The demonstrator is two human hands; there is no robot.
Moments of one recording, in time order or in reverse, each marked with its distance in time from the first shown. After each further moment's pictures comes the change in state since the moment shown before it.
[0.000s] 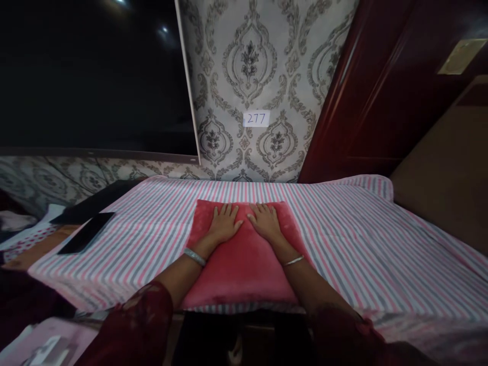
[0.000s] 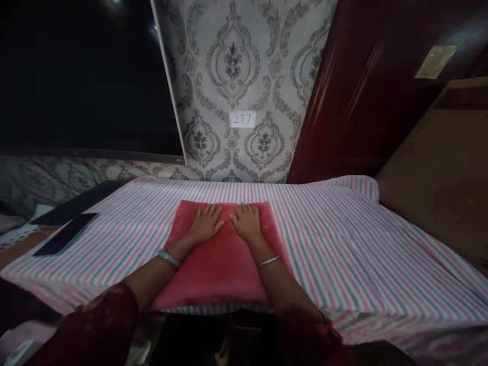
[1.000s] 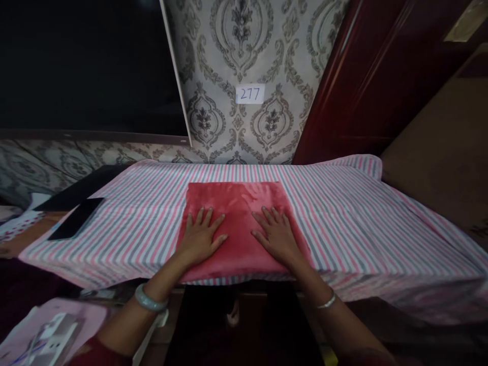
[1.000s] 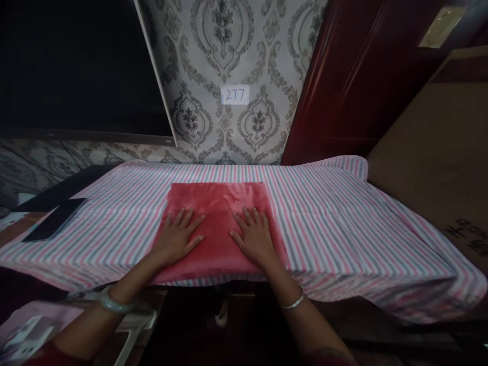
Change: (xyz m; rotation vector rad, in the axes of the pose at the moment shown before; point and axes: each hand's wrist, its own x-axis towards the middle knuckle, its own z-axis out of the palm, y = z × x) left_hand -0.116 -0.007 -0.015 0.008 -0.004 0.022; right_hand -0.125 0.010 -0.025 -0.041 -0.010 -0.063
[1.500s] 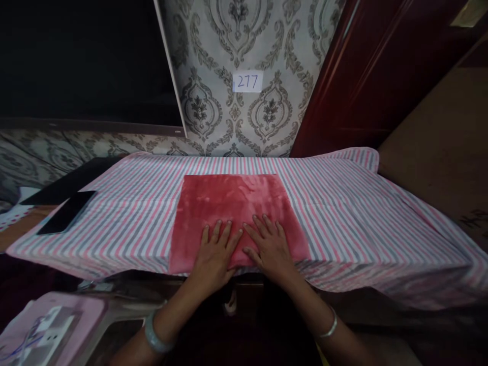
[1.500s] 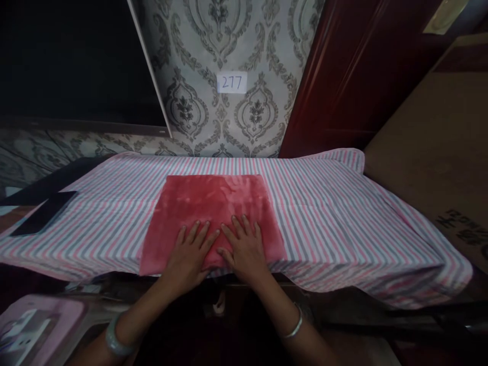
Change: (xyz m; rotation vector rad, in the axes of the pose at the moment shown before) left_hand -0.051 0.060 0.041 0.012 0.203 0.232; right_hand -0.051 -0.027 0.008 0.034 0.088 -0.108
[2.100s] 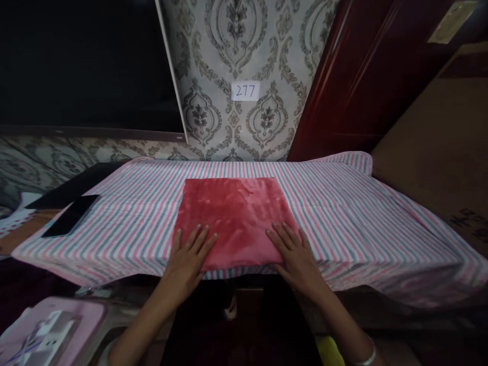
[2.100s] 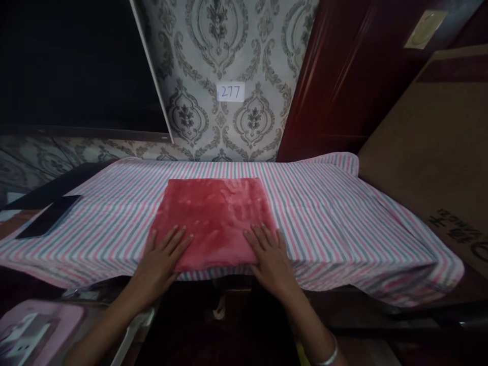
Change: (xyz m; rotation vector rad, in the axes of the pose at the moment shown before) left_hand -0.040 -0.049 -0.032 0.062 0.014 0.016; right_hand -0.046 0.050 -0.014 -0.082 0.030 -0.055
